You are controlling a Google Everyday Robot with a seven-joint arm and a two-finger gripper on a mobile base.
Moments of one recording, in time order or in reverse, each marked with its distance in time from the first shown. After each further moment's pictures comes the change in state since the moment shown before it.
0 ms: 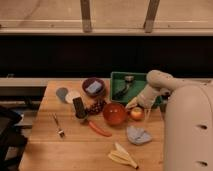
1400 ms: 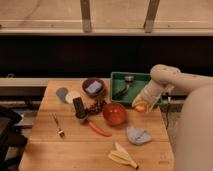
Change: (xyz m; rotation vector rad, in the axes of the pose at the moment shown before) arm 0.020 0.004 -0.080 0.009 -0.161 -0.019
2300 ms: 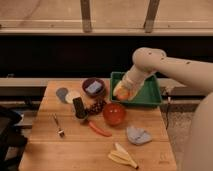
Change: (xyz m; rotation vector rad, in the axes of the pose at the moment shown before) arm 0.050 0.137 -0.047 -0.085 -0.039 -0.354
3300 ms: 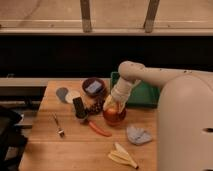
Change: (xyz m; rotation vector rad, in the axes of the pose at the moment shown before) arm 0.033 0.000 0.103 -0.012 0.276 -0.033
